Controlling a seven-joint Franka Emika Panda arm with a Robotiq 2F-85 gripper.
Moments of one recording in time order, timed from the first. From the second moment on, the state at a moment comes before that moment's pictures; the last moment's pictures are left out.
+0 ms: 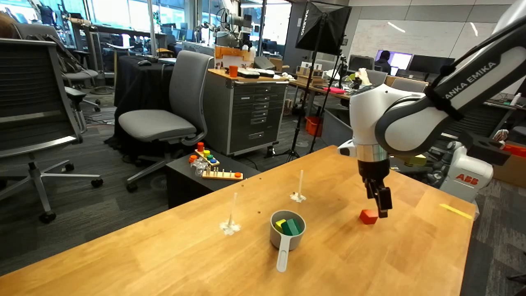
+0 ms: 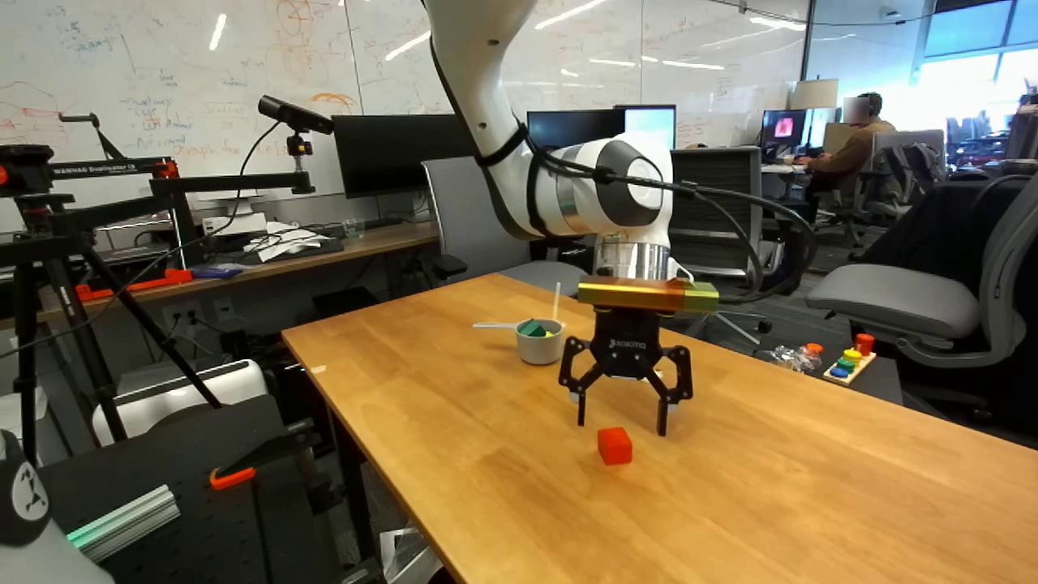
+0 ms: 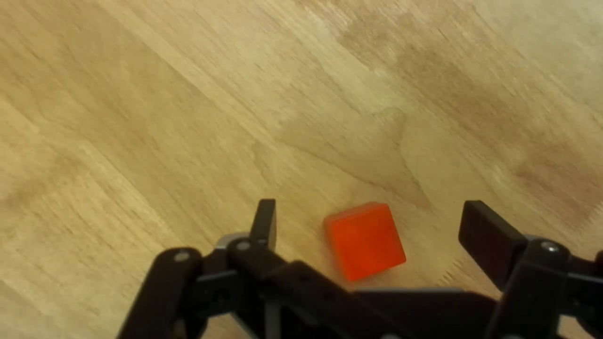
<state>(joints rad) -0.03 0.66 0.02 -1.93 -0.35 2.25 -0.57</state>
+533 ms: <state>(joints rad) -0.04 0.66 0.02 -1.94 -0.35 2.25 -0.56</state>
